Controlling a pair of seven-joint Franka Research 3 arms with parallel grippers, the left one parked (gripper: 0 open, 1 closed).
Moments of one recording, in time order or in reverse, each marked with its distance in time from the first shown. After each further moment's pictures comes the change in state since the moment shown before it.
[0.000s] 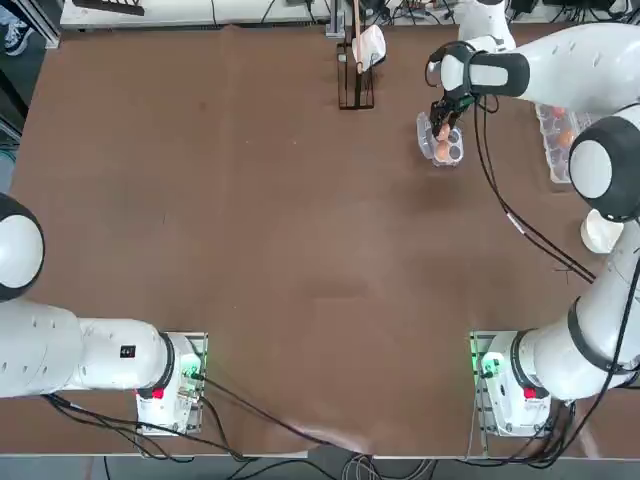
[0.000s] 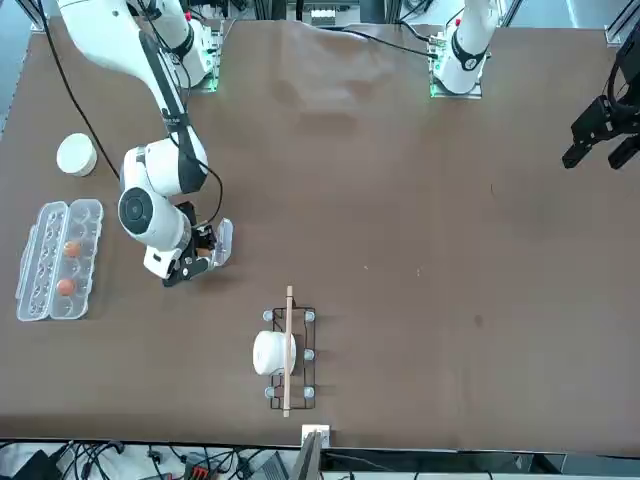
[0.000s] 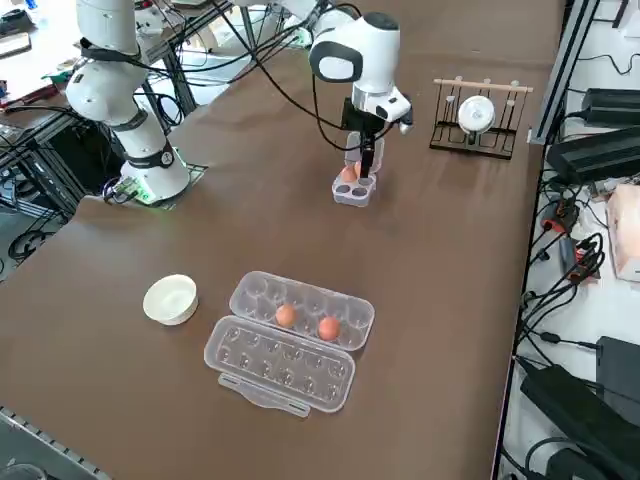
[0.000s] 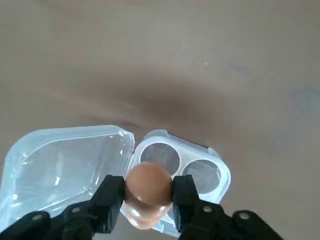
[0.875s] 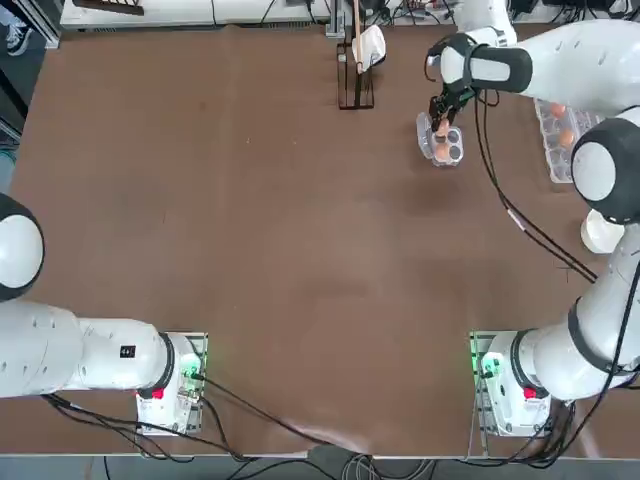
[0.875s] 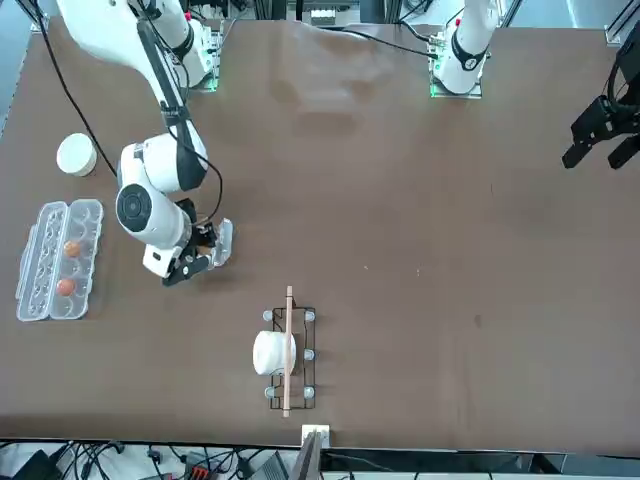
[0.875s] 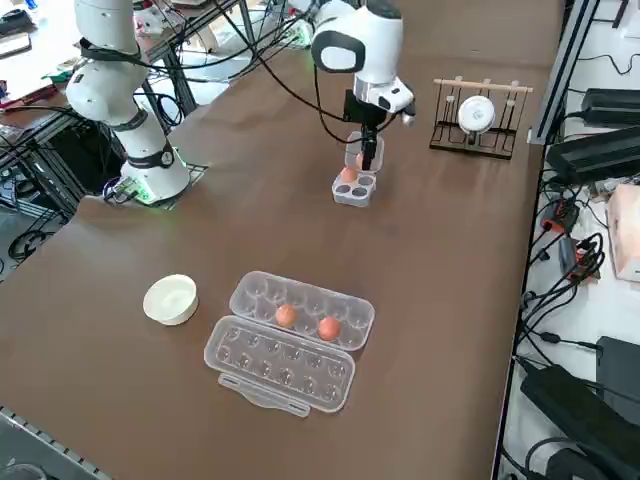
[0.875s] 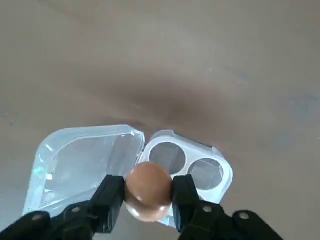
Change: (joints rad) arm 0.001 -0.013 0.009 0.020 0.000 -0.033 -0.002
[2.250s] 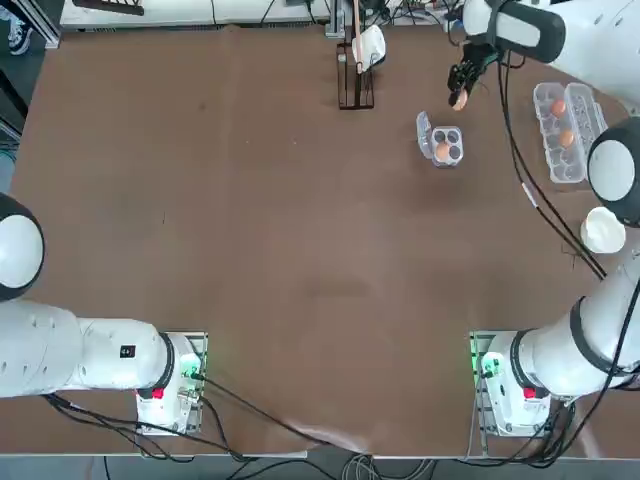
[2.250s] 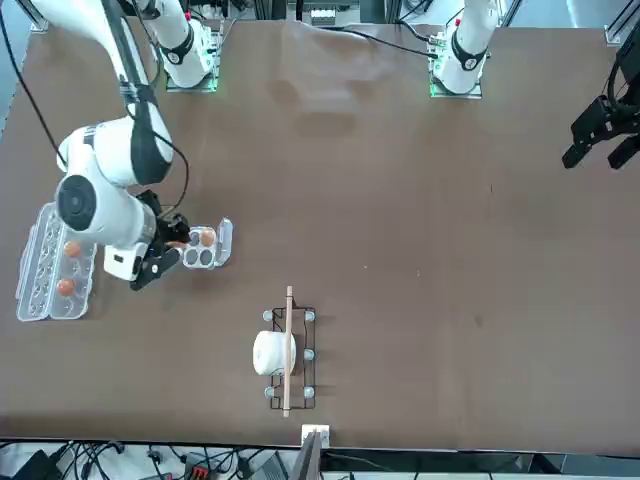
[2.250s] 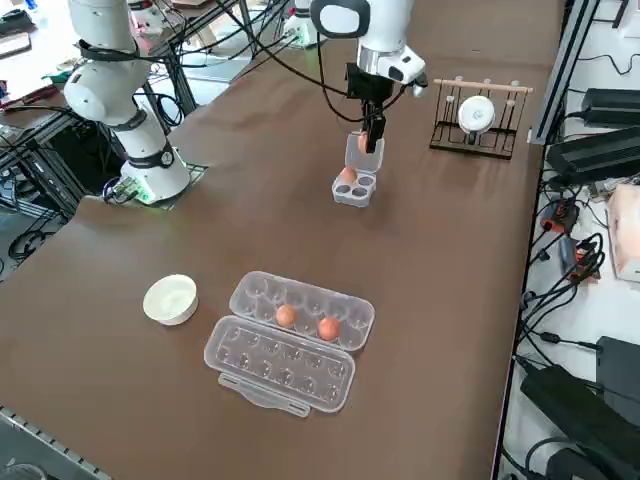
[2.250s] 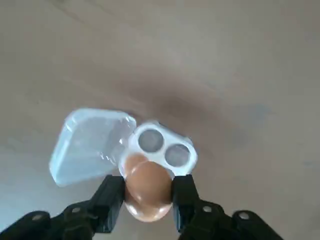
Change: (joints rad) arm -0.044 -0.055 0.005 0.134 0.003 -0.196 -0.133
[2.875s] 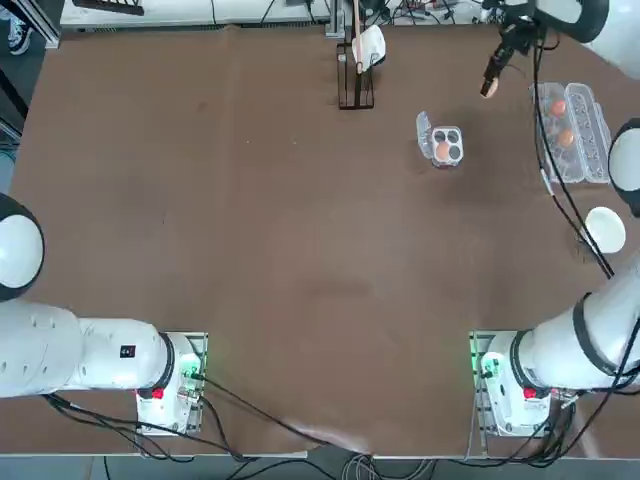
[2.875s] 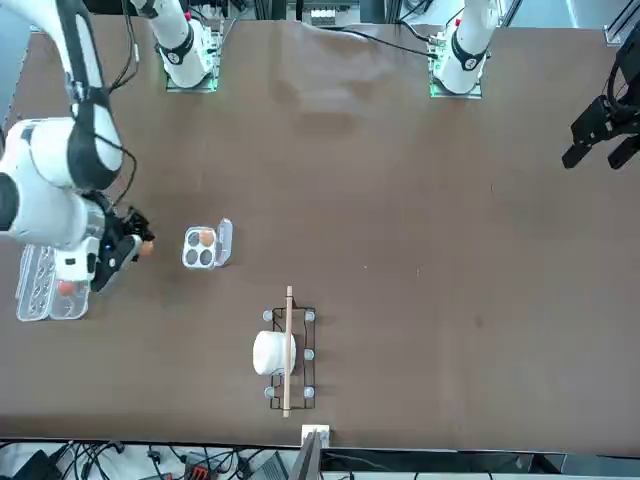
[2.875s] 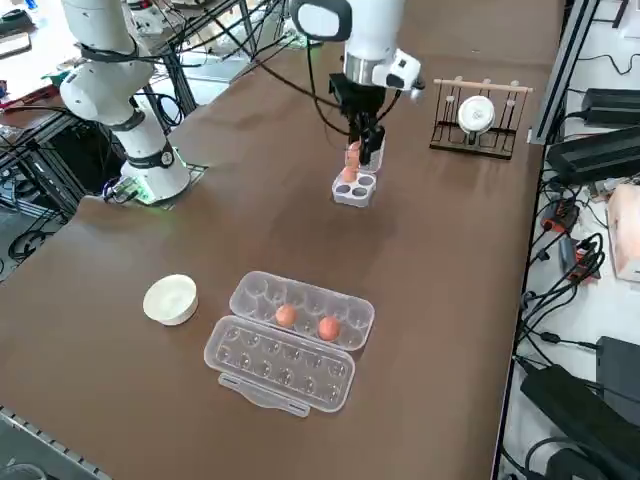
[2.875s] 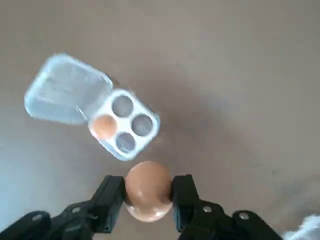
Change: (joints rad) arm -0.138 -0.042 0.001 0.041 0.024 -0.108 -0.385
